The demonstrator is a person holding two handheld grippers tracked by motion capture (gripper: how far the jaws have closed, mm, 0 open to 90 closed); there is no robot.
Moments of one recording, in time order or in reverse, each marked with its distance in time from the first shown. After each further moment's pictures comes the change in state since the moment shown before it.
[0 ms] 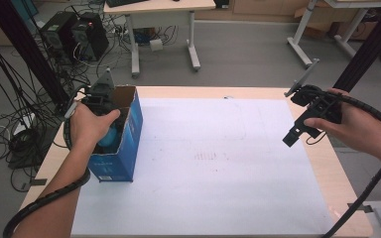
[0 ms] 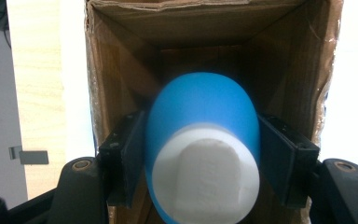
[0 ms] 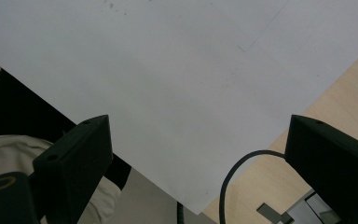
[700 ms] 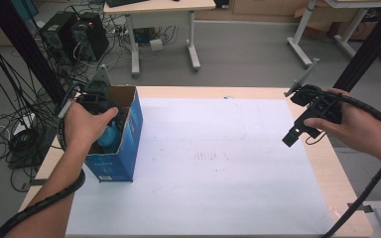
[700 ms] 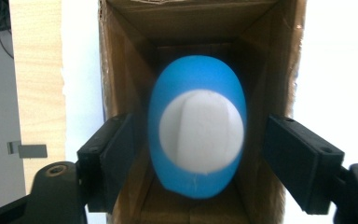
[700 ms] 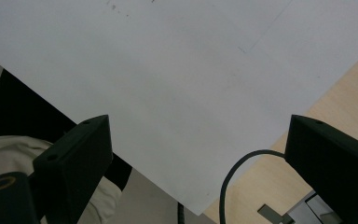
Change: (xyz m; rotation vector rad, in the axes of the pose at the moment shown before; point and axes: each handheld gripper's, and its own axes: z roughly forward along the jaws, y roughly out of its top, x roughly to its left) left arm 0.007 -0.014 -0.024 -0.026 -0.030 -0.005; right arm 0.002 -0.001 -0.002 -0.008 0.001 -0.002
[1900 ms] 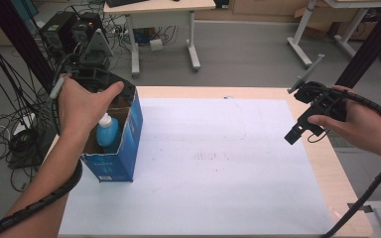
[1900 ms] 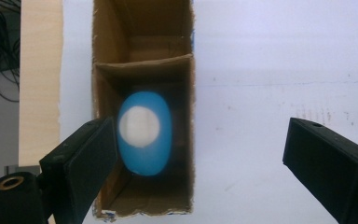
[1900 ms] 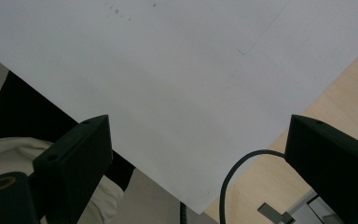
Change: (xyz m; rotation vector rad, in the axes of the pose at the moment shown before) left arm -0.023 -0.024 -0.081 -0.164 -0.075 0.025; right arm -0.002 -0.005 -0.009 -0.017 0.006 0.005
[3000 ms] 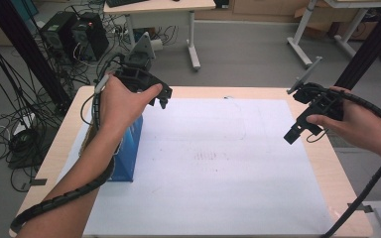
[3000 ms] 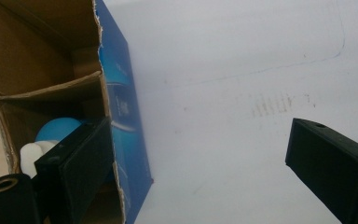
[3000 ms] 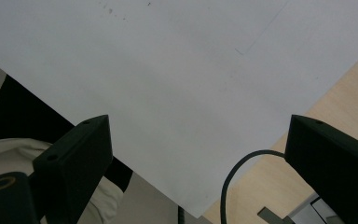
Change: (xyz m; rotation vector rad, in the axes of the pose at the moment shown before) left arm -0.055 0.017 0.019 0.040 -0.053 0.142; right arm -0.013 0.005 0.011 0.010 0.015 0.007
